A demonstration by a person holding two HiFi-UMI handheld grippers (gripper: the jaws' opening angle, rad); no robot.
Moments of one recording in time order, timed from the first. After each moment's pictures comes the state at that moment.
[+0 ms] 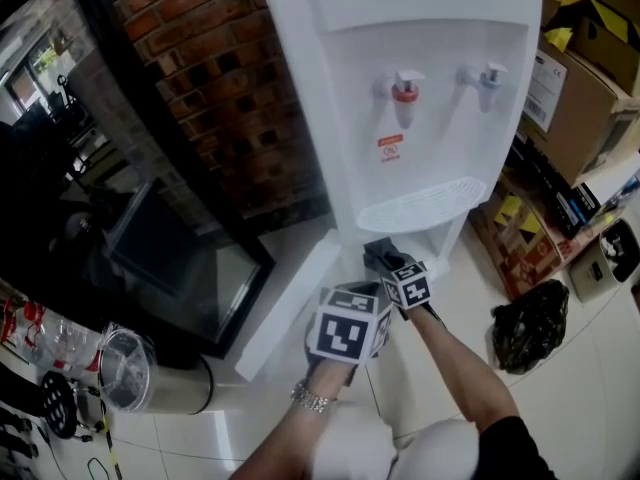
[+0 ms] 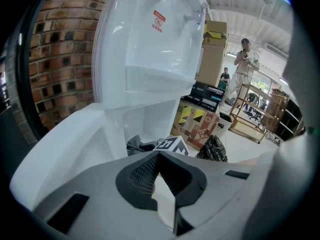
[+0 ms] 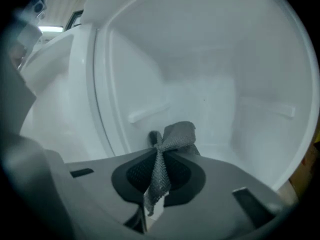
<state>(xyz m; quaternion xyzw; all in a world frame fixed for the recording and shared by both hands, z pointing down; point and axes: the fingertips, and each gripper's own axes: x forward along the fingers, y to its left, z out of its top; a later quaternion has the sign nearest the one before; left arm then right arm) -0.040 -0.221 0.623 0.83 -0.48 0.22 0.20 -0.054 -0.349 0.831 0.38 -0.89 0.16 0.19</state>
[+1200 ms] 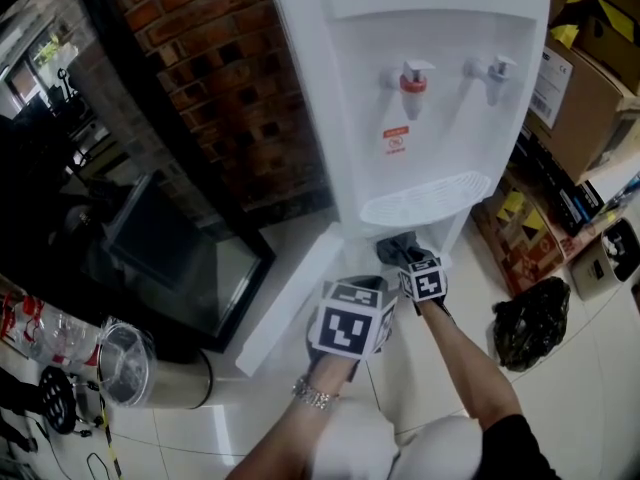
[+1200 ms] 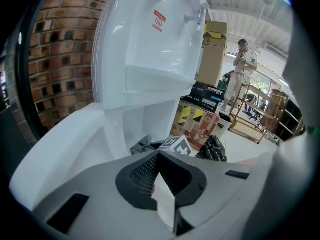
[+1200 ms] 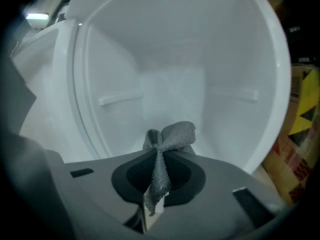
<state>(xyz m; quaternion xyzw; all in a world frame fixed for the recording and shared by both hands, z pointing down) -0.040 -0.220 0.623 0.83 -0.48 0.22 0.20 0.011 -0.362 0.860 0.47 -0.83 0.18 0.24</state>
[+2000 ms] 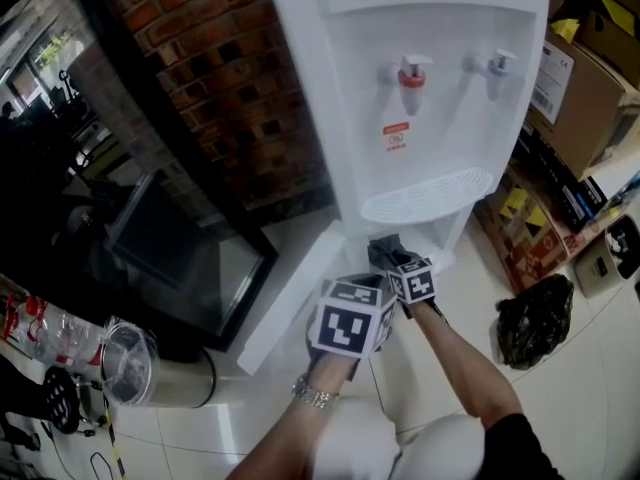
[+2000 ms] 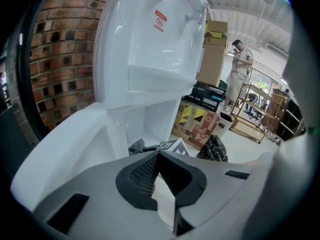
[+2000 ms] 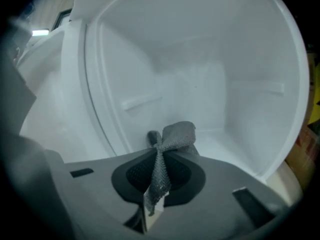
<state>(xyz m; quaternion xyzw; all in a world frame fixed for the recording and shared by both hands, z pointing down) -0.042 -0.220 0.624 0.82 -0.48 0.22 0.20 -0.040 -0.345 0.860 0.41 -0.86 0.21 0.22</state>
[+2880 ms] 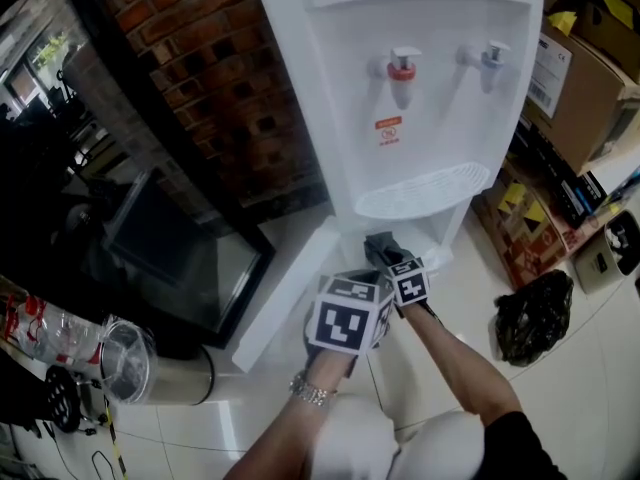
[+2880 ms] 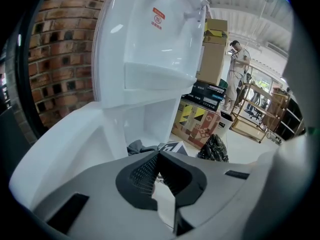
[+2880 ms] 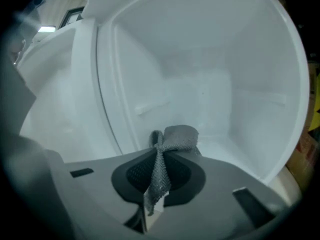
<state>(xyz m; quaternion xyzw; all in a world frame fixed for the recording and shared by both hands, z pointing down) -0.038 -0.221 0.626 0.82 -0.48 0.23 0.20 -0.053 -0.336 0.844 0.41 -0.87 0.18 0.20</state>
